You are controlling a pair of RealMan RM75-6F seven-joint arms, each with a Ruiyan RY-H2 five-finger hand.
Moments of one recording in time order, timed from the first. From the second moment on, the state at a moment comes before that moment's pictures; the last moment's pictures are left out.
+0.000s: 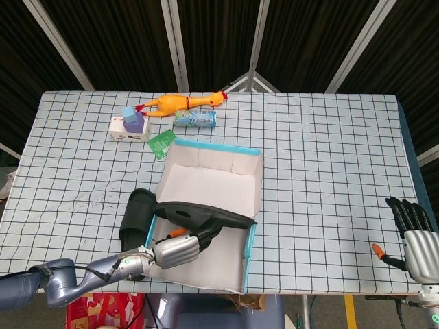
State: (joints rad) left arm -0.80 -1.36 -0.07 -1.71 1.96 0.76 1.22; right arm 0.05 -1.05 0.05 -1.63 -1.54 1.51 0.13
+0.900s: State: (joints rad) left arm -0.77 -1.29 -0.08 -1.87 1.93 0.84 1.14; right arm 0.05 -1.05 0.05 -1.65 -1.53 1.49 0.11
